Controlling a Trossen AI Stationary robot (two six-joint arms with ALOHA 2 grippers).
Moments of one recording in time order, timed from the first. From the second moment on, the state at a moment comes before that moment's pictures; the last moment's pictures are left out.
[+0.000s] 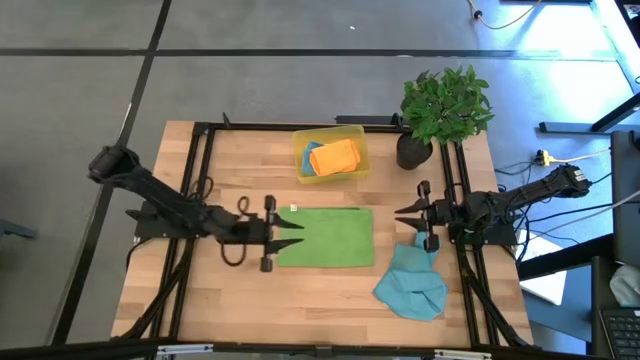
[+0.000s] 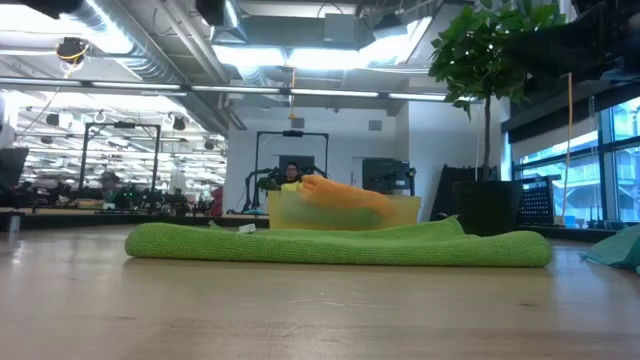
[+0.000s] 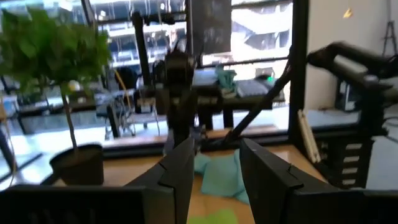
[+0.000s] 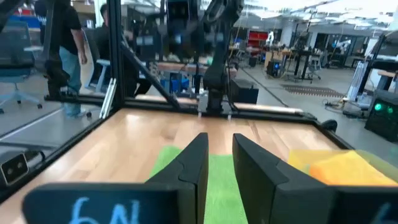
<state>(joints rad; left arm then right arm) -0.43 1.28 0.55 0.82 -0.45 0.13 0.31 0.42 0.09 0.40 0.27 -0.08</state>
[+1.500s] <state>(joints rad) -0.37 1.46 0.66 0.80 -0.38 0.01 0.36 0.95 0.09 0.95 0.27 0.04</state>
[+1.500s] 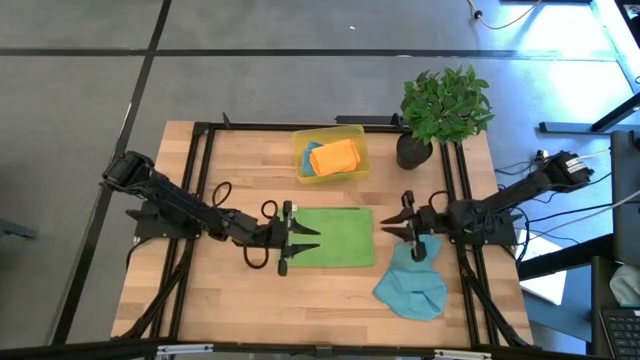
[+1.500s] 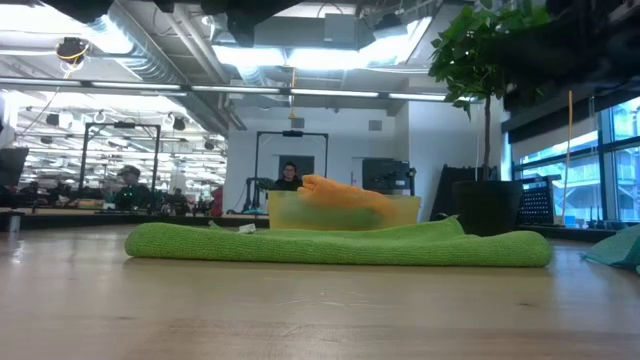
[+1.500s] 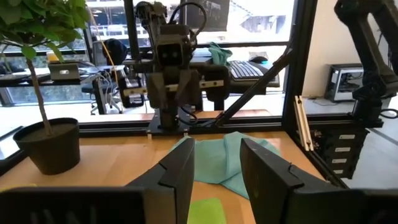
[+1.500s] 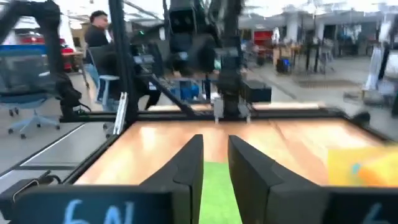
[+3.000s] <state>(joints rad) -0.31 1.46 0.66 0.74 -0.38 -0.02 0.40 1.54 0.59 0.75 0.34 0.10</state>
